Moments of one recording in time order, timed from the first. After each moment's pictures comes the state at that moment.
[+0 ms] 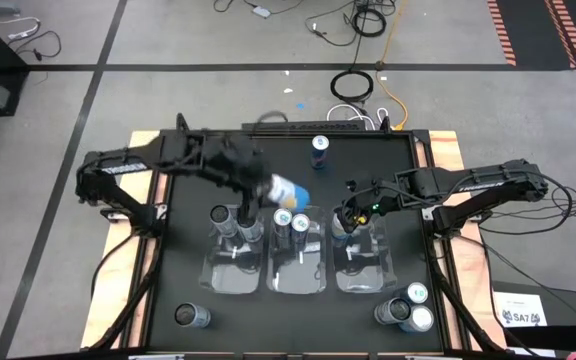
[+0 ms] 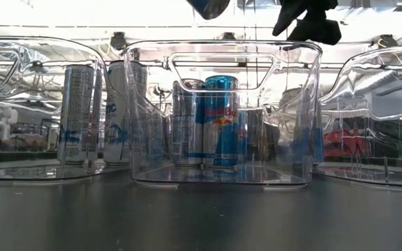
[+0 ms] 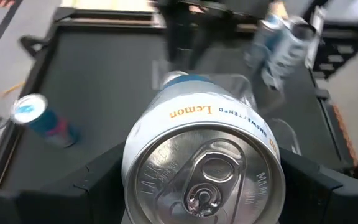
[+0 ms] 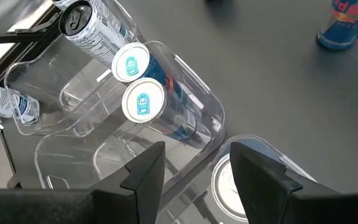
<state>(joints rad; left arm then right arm) 0.02 1.53 1.80 -0.98 0.05 0.00 0.12 1.25 1.18 -0.81 0.23 0.87</state>
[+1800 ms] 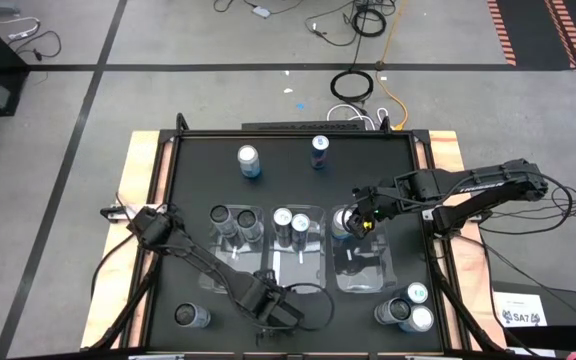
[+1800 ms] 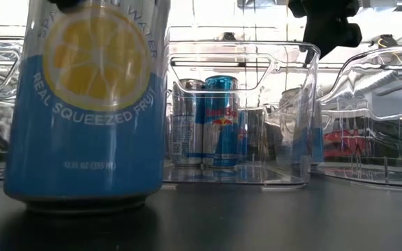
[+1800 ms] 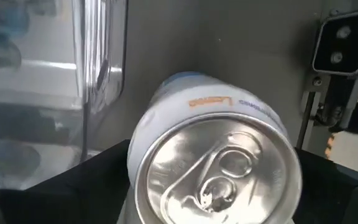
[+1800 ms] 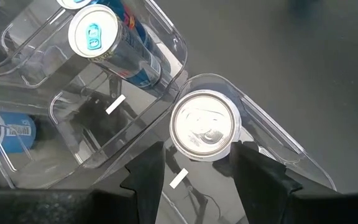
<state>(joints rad) -0.54 2.21 2.02 -1.21 0.03 -0.64 0.14 1.25 1.18 -1.02 0.18 0.88</state>
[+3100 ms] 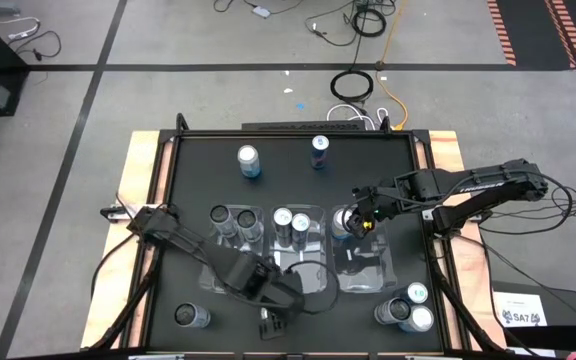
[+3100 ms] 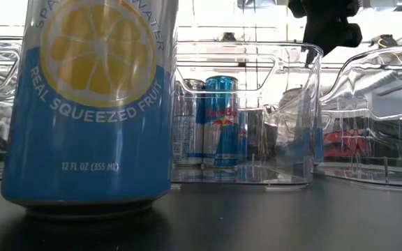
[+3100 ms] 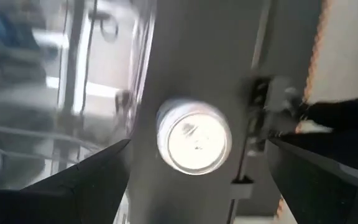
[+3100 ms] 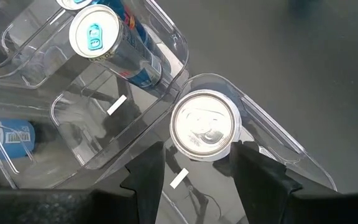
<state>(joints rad) -0.50 2.18 2.35 -1.42 0.03 -0.69 0.14 1.25 1.18 -1.02 0.18 0.88</state>
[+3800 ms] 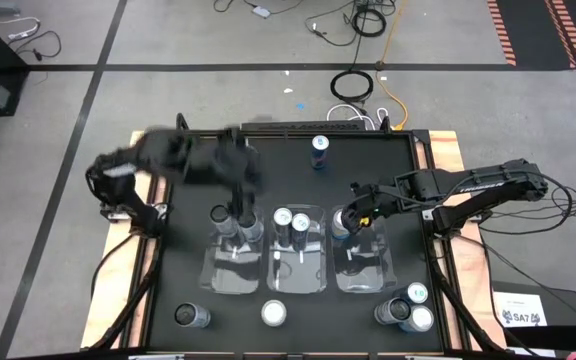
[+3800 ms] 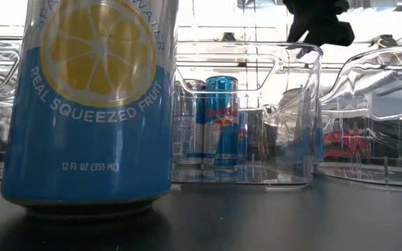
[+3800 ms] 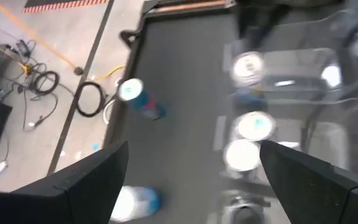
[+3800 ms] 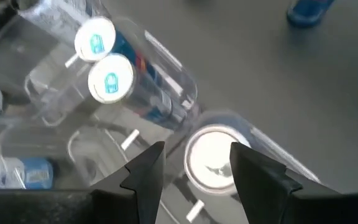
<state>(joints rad) -0.12 1.73 2.35 -1.49 -0.40 -0.03 0.14 1.25 1.18 -0.93 0.26 0.93</state>
